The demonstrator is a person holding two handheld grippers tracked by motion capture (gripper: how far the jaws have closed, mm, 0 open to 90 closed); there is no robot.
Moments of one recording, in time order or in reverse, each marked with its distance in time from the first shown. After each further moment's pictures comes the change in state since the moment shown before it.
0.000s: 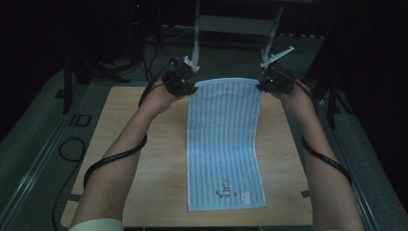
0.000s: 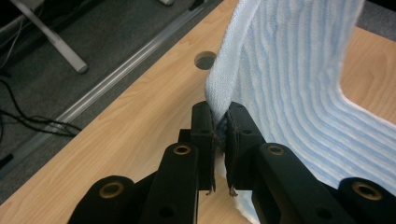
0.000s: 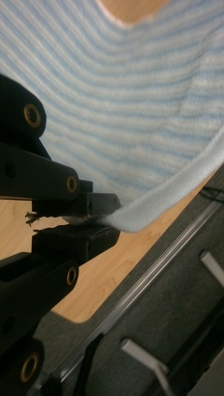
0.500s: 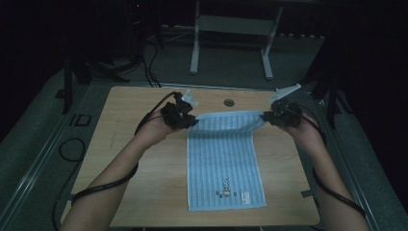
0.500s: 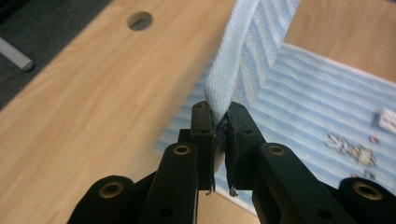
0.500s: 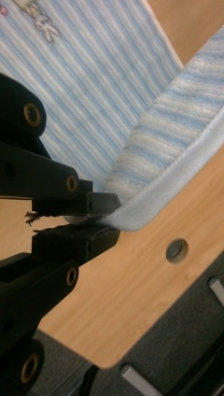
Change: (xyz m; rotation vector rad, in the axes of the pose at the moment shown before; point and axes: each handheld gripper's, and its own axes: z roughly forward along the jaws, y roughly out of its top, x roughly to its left) left arm -0.055 -0.066 0.007 0.038 -0.155 0.097; right arm 0.042 -0.083 -0.006 -0.002 0.066 -0.064
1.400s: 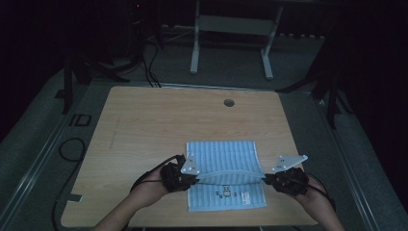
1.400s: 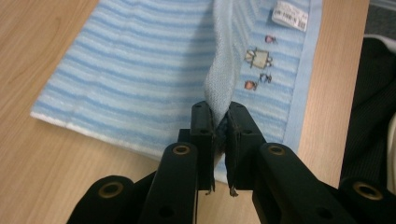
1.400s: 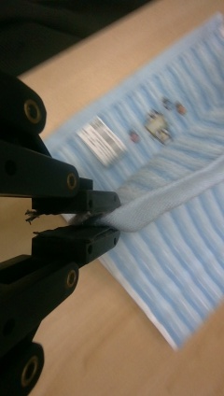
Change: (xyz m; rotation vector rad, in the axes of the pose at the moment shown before) left arm -0.117 -0.097 0.020 0.042 -0.145 0.130; right arm 0.107 -0.137 -0.006 0.039 0.180 -0.024
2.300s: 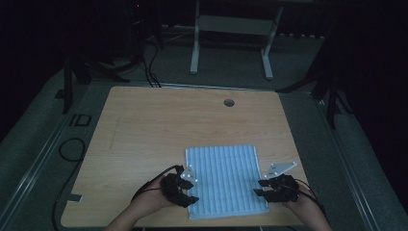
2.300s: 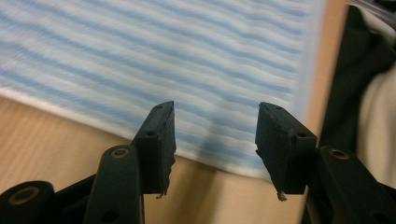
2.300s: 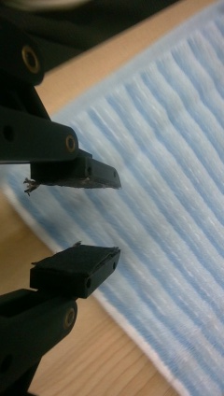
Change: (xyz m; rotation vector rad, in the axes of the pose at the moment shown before) left arm 0.001 -0.026 0.034 0.075 -0.112 -0.117; right arm 0.010 -0.013 0.035 0.025 0.077 0.044
